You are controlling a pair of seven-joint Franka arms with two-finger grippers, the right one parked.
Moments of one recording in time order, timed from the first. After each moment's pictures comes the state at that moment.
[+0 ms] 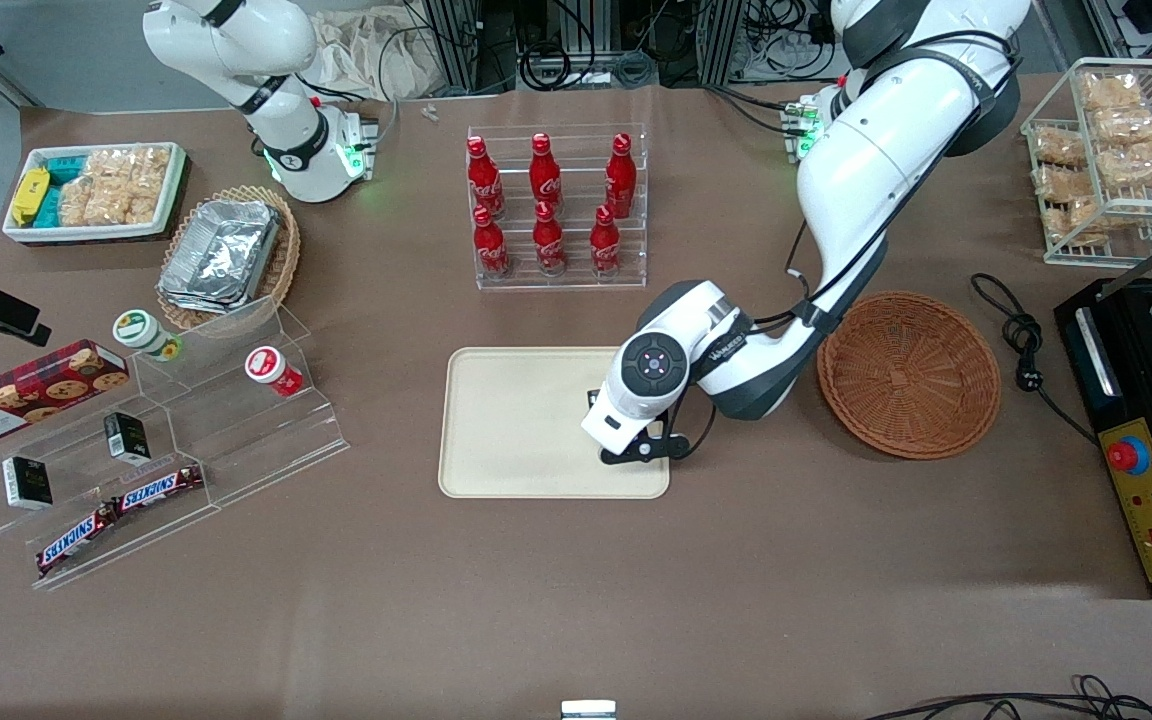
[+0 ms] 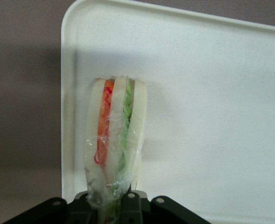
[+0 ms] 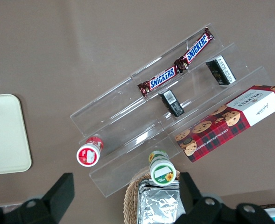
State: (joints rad) arm -0.23 0.89 -0.60 -1.37 0.34 2.02 -0.96
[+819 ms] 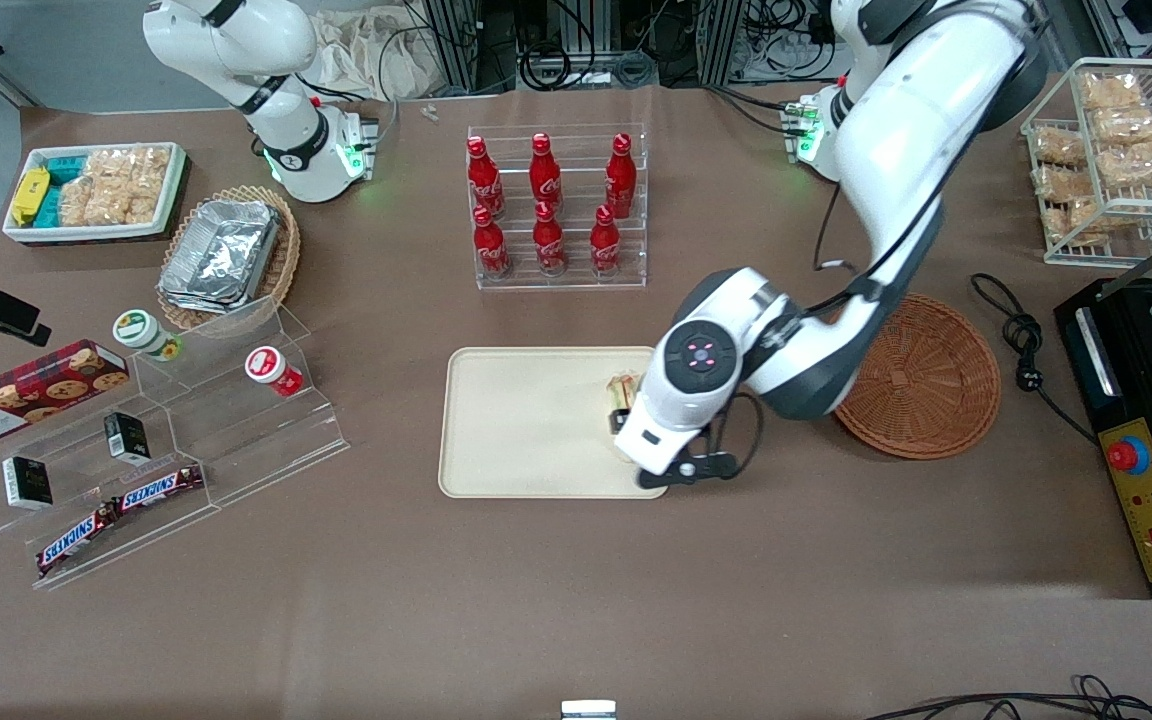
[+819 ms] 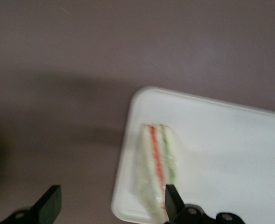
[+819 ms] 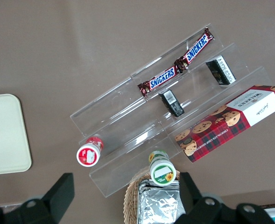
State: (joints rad) arm -0.14 0.71 -0.56 -1.29 0.34 1.84 -0.92
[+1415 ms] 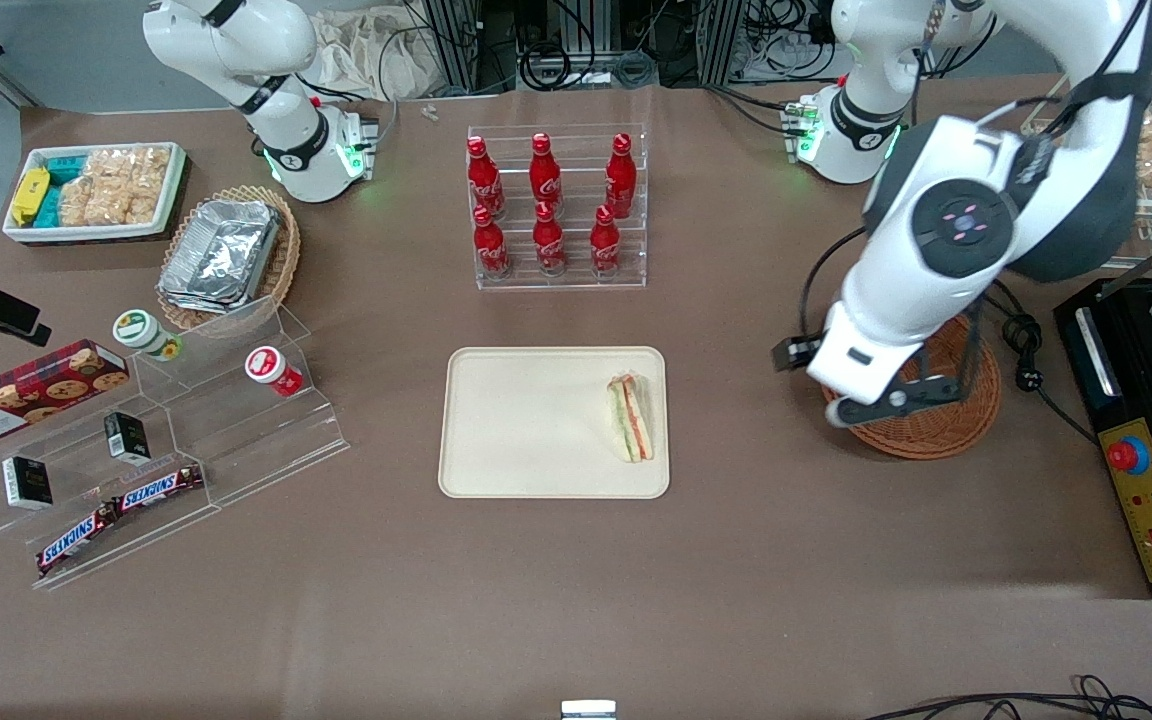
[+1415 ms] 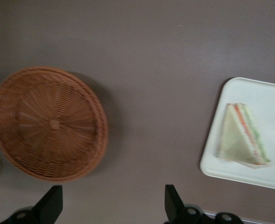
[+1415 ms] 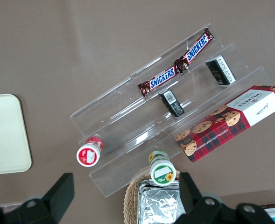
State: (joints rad) arm -0.01 0.18 -0.35 -1.67 0.09 1.75 -0.53
